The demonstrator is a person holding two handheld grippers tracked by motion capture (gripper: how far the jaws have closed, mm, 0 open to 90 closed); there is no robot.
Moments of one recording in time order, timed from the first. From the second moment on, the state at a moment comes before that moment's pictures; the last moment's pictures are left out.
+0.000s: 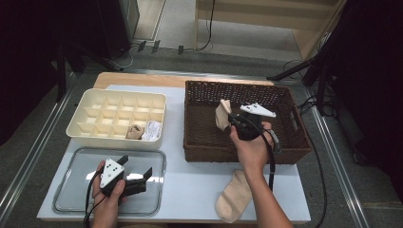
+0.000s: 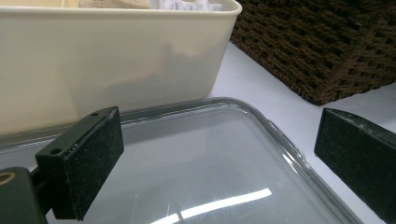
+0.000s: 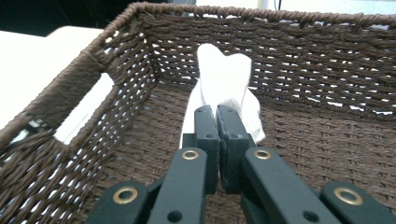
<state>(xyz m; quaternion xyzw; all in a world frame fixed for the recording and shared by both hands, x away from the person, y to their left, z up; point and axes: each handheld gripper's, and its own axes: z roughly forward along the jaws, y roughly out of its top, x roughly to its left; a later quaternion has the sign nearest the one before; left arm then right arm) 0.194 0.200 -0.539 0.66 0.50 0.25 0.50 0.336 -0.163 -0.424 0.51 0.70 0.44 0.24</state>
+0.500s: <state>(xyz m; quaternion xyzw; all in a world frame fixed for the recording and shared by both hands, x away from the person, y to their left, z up) 0.195 0.200 -0.534 0.65 0.51 0.27 0.50 0.289 -0.176 -0.430 0.49 0.69 0.48 0.23</state>
